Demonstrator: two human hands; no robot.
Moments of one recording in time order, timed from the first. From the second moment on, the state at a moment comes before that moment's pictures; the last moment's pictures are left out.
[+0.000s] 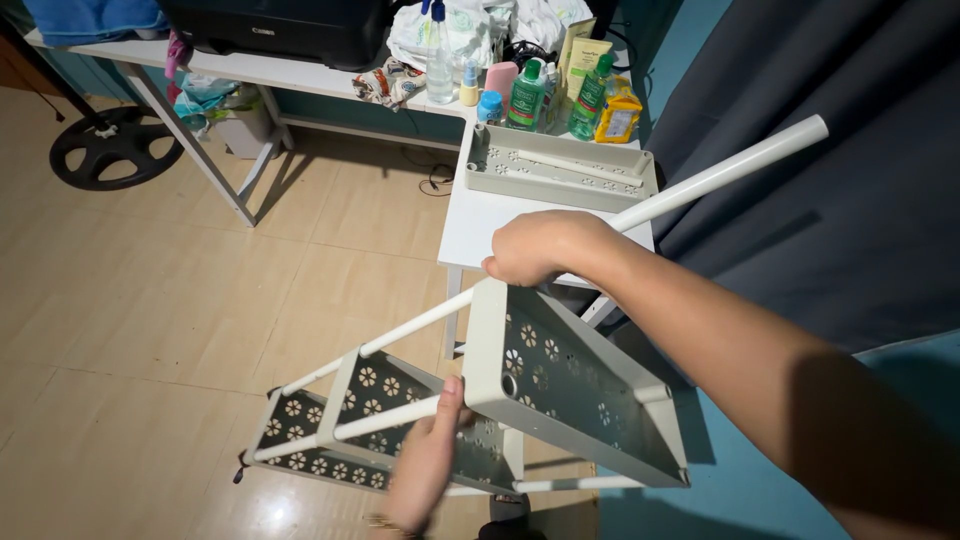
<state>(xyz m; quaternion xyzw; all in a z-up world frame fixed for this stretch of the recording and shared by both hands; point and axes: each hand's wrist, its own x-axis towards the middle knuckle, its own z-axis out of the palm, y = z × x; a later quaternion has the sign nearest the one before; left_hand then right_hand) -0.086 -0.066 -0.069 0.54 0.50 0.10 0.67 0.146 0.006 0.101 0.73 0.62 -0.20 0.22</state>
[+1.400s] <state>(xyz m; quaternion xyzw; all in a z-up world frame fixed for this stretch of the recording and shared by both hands) -0.046 0.014 0.025 0.84 0.42 0.11 0.33 0.133 -0.110 0.130 0.54 0.80 0.24 0.04</state>
